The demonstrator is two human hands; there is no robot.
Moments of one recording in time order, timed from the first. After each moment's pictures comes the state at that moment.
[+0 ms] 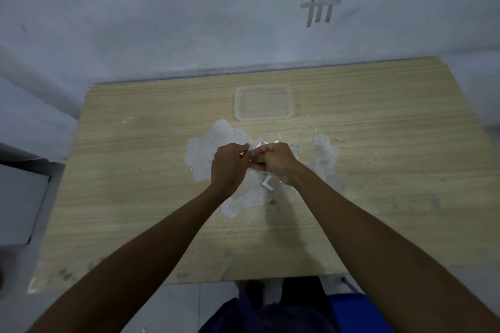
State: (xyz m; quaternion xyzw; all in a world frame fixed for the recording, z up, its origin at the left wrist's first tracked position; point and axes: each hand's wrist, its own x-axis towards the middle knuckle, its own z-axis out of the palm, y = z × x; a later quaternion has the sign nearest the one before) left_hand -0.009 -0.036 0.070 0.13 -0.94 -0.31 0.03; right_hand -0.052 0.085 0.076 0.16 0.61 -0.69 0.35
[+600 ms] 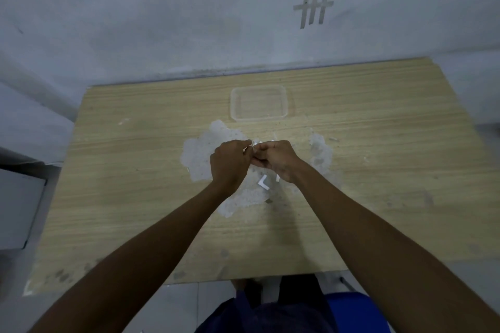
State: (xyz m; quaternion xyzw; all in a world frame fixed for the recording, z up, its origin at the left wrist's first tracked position) left_hand -0.013 -0.023 0.081 0.11 -0.96 -0.23 0.06; right_hand -0.053 0.098 0.084 0.16 0.60 -0.71 0.33
